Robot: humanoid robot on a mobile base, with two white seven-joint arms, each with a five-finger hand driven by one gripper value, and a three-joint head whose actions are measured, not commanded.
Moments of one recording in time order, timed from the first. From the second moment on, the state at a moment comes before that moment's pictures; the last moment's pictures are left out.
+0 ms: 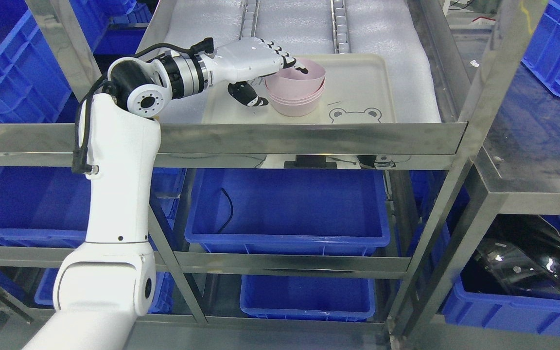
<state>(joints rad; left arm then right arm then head) -0.94 0.06 0.01 -1.18 -0.94 -0.79 -0.89 0.00 0.00 0.05 0.00 0.05 -0.08 -0.03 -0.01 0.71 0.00</state>
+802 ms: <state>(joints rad) -0.74 0.01 -0.20 -1.30 -0.22 -0.63 -0.90 0.00 0.00 0.05 0.00 0.05 -0.08 -0.03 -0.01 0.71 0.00</state>
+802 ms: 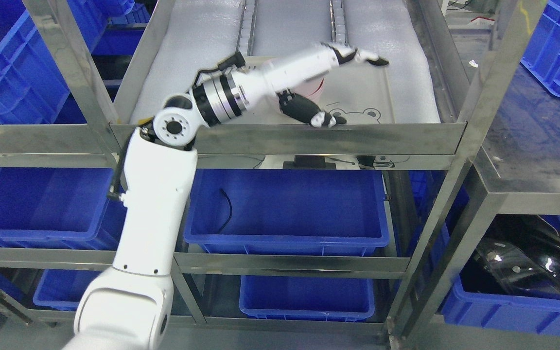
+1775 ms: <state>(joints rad) -0.01 0.00 -0.33 -1.35 -0.19 -0.61 -0.27 0.00 0.00 0.05 0.00 0.05 -0.08 -0.03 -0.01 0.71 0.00</state>
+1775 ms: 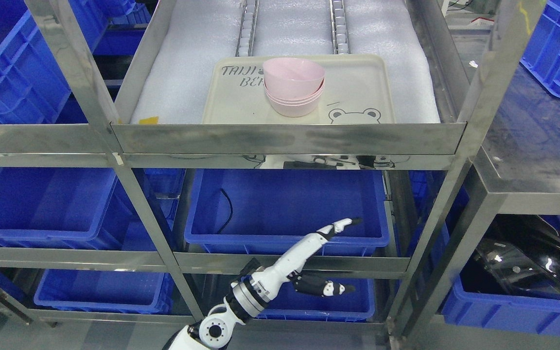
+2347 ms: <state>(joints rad) 0.01 0.00 -0.16 -1.34 -0.03 -0.29 -0.10 0.00 0.00 0.05 0.00 0.05 -0.08 -0.03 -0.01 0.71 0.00</state>
